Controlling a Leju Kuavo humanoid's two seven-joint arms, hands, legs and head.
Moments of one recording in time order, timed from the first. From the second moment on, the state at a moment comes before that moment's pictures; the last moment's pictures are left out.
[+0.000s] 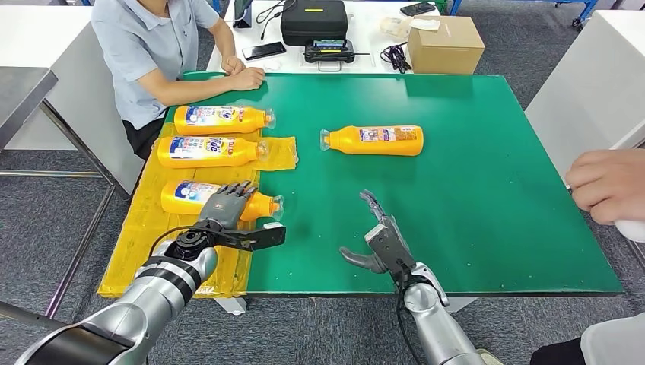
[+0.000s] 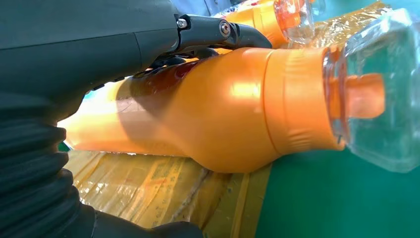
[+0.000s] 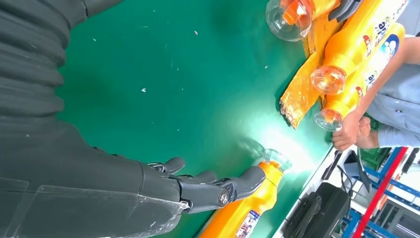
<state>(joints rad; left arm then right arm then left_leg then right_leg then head) -0.69 -0.15 -0.34 -0.45 -1.36 0.21 0.05 -0.26 0.07 0.22 -0.99 0.33 0.02 -0.57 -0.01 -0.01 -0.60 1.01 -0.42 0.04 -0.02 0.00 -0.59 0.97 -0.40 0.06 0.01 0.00</state>
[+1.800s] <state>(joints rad) -0.09 -0.20 -0.58 -1.25 -0.08 0.45 -0.44 -0.06 -0.04 0.22 -1.28 0.98 -0.58 -0.32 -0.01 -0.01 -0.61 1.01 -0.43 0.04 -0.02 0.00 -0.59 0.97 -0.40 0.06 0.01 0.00</state>
